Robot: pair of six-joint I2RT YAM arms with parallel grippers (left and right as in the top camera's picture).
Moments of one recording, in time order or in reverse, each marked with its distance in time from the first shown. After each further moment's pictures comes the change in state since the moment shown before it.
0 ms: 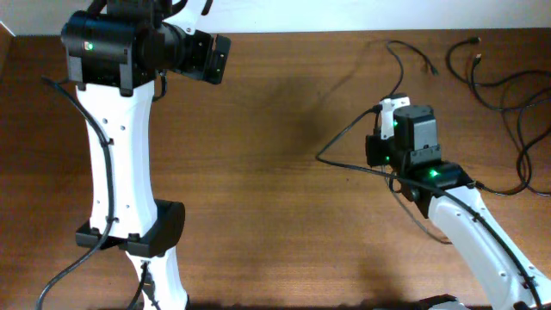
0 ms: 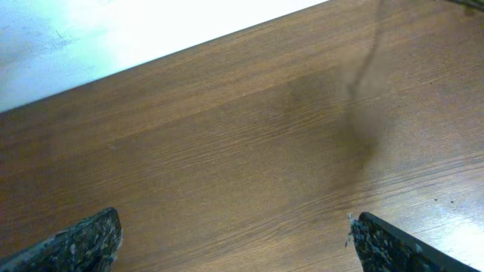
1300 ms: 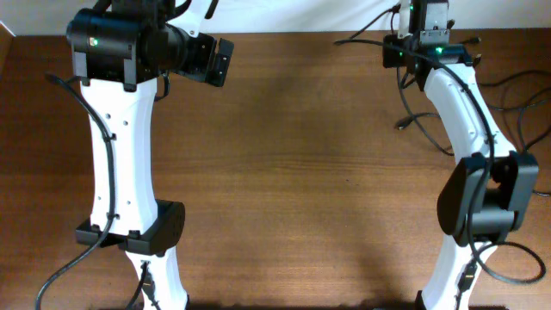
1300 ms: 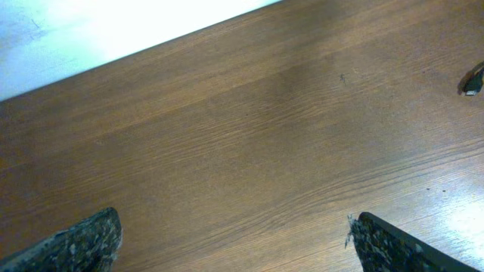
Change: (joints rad) left arm 0.000 0.000 -0.038 0.000 0.025 0.006; right arm -0.189 0.761 0.957 -0.230 -0.023 -0.057
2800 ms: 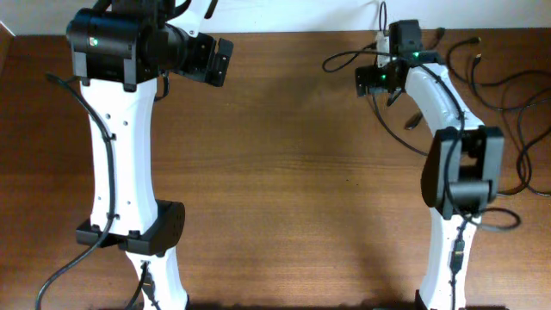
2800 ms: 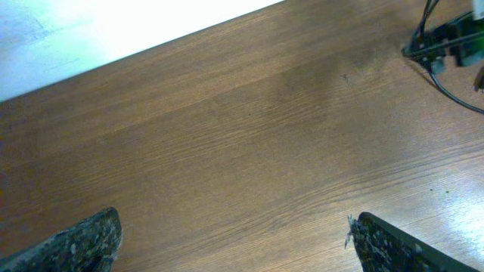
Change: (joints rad) left arm 0.000 0.000 0.000 0.000 -0.008 0.000; right arm 0.014 0.221 0.100 -0.169 -0.105 -0.045
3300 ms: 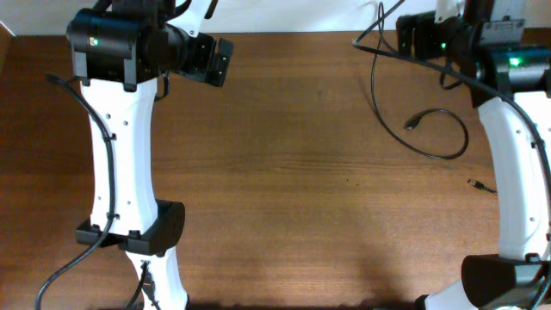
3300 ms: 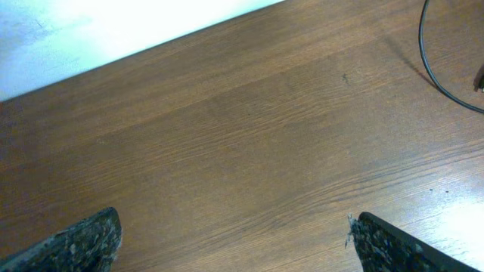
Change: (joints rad) left arm -0.003 0.000 0.000 0.000 0.000 0.000; right arm -0.003 -0.612 0.002 -0.108 0.023 -0.059
